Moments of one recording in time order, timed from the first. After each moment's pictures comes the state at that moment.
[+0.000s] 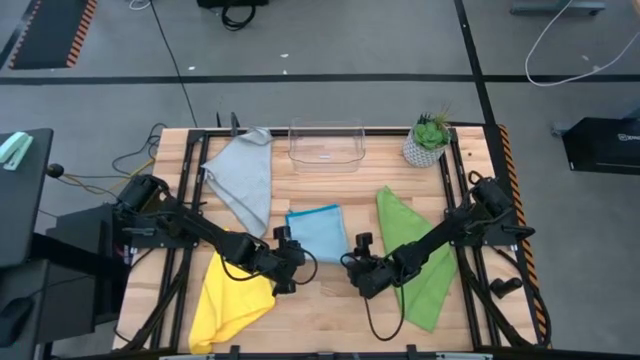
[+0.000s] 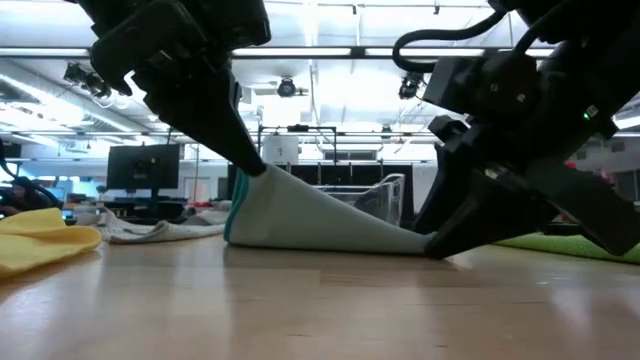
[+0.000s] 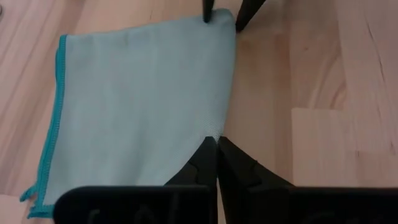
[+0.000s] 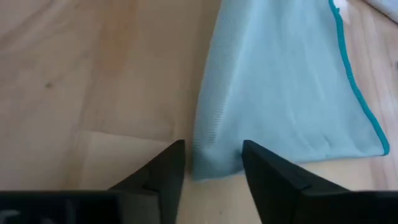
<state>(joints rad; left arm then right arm) -0.45 1.70 0.98 -0.24 -0.47 -0.38 0.51 1.89 0.90 -0.11 0.63 0.16</state>
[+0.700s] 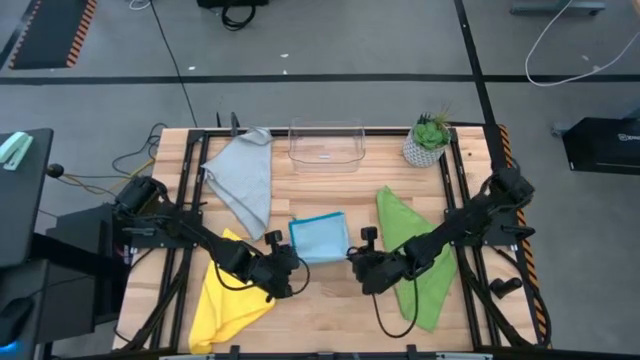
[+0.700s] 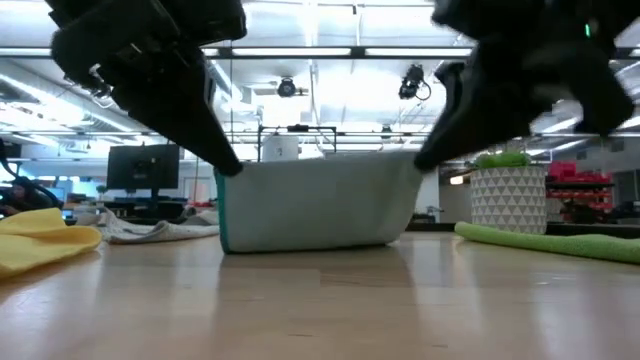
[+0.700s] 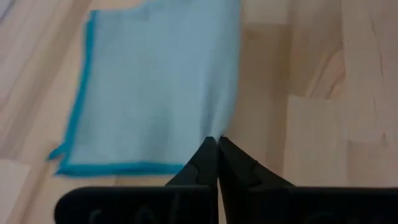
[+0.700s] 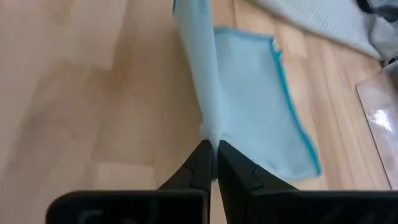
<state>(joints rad) -0.52 1.69 0.98 -0.32 -0.57 -0.54 0.53 1.69 0.89 -0.16 0.64 0.17</state>
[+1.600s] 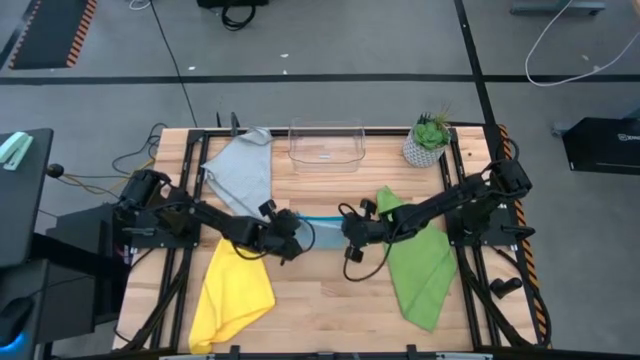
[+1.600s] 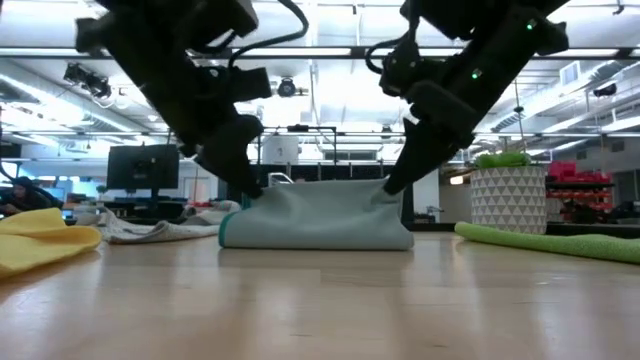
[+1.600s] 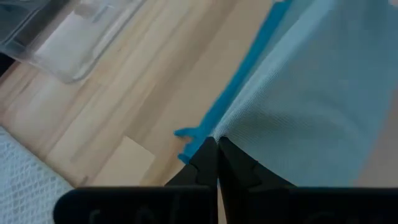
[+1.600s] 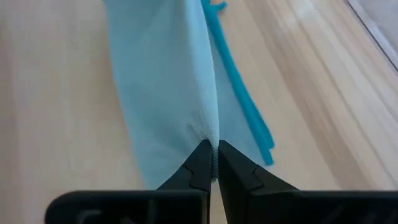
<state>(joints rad) -0.28 1.69 0.89 -0.29 -0.72 -0.59 0.23 1.66 0.89 -0.22 0.41 0.44</state>
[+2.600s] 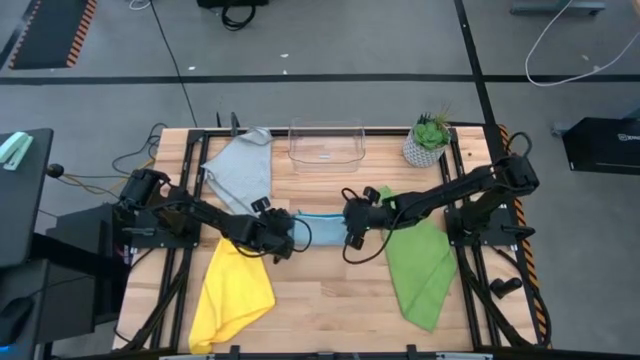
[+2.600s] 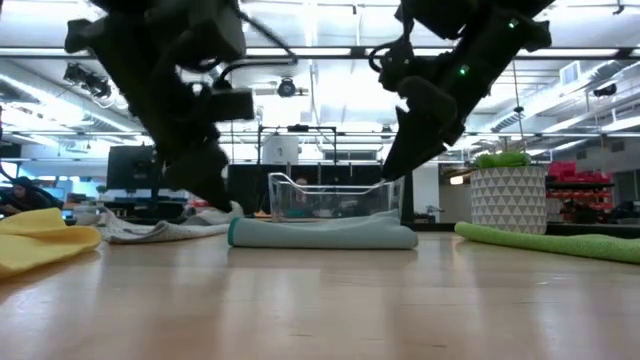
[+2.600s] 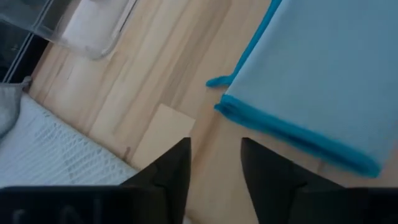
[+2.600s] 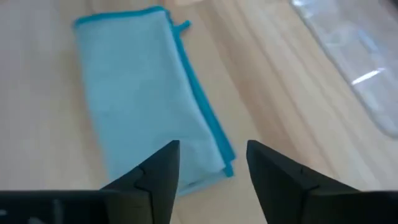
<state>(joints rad) -0.27 1.69 0.87 -0.47 -0.72 -0.54 0.13 1.58 0.89 -0.27 0.39 0.40</state>
